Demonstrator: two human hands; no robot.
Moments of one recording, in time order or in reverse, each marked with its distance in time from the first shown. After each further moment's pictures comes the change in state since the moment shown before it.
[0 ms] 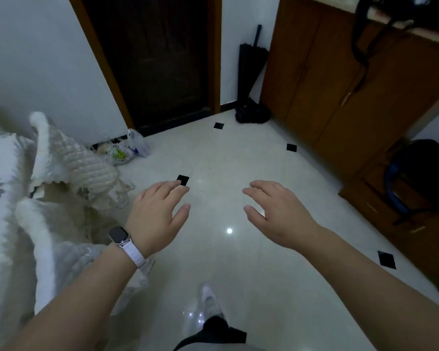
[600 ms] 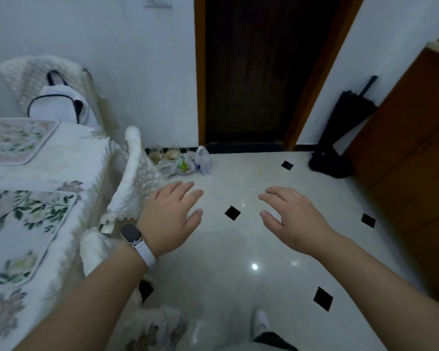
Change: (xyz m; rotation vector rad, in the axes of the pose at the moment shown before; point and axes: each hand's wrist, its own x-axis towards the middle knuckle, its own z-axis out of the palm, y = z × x) left_hand 0.118 -0.224 -0.035 0.131 0.018 -0.290; right_hand 0.324 -0.091 0.005 -0.055 -0.058 -0.348
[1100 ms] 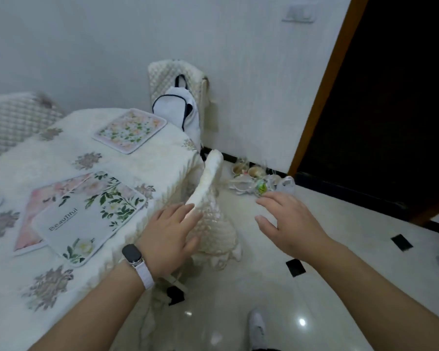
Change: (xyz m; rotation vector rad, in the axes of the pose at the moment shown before) left_hand 0.056 -0.107 0.004 0.185 -0.048 -0.493; right_hand 0.286 -0.034 0.038 0.138 -0.144 -0.498
